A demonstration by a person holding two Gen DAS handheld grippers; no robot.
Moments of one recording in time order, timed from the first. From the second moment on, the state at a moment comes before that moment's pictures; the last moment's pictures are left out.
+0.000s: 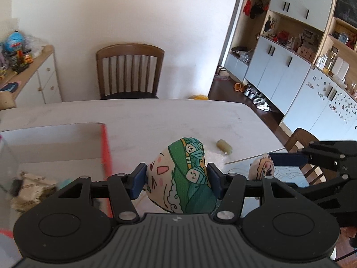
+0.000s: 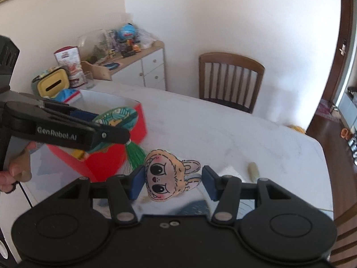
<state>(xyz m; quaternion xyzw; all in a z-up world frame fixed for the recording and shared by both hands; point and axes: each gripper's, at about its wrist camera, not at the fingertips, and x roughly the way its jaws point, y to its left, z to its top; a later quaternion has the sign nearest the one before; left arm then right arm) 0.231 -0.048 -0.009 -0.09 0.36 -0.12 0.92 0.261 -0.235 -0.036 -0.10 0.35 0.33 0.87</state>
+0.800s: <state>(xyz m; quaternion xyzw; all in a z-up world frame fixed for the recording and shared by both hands) 0.186 0.114 -0.016 -0.09 0.36 -0.06 0.93 0.226 -0.060 -0.025 -0.13 0.32 0.38 0.86</state>
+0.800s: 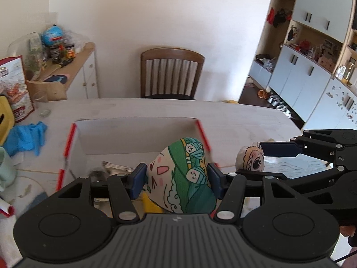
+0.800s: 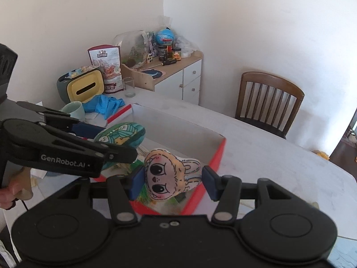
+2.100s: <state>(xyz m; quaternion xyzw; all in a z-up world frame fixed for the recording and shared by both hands) 0.308 0.175 -0.120 -0.04 0.45 0.00 0.89 0.291 0.061 -0.144 -0.21 0.43 0.33 0.81</state>
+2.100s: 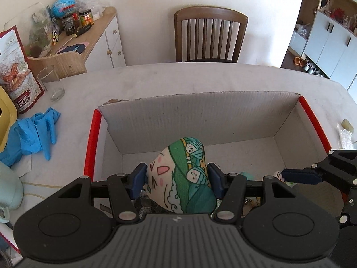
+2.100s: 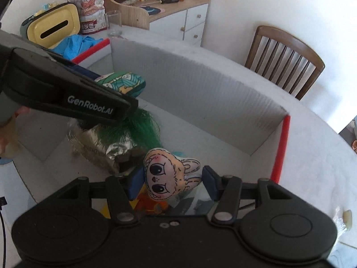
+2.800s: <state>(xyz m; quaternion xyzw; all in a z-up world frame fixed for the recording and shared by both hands) 0.289 0.163 -0.115 -0.02 0.45 0.00 0.89 0.283 0.039 -0.122 -0.18 0.42 0.34 0.82</state>
